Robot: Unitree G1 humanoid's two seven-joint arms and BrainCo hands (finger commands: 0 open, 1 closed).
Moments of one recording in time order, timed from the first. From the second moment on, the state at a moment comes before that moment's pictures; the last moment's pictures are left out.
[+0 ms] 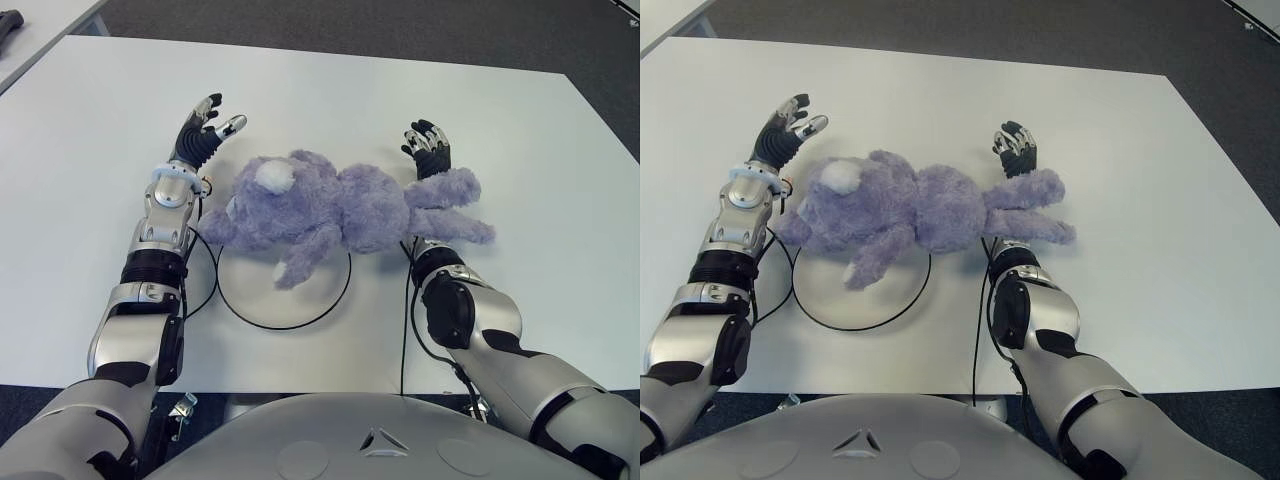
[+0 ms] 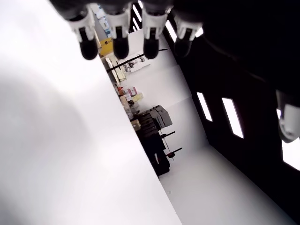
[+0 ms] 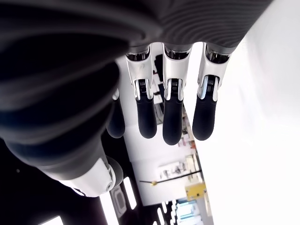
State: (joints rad) left arm -0.51 0.31 0.14 0.67 0.17 -0.19 -0.08; right arm -0.75 -0.01 -0.43 1.22 0.08 -0.58 -0.05
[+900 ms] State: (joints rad) left arm -0.56 0.24 0.23 0.91 -0.02 -0.36 -0.05; right arm -0.75 -0.01 -0.44 1.22 0.08 -0.58 -0.02
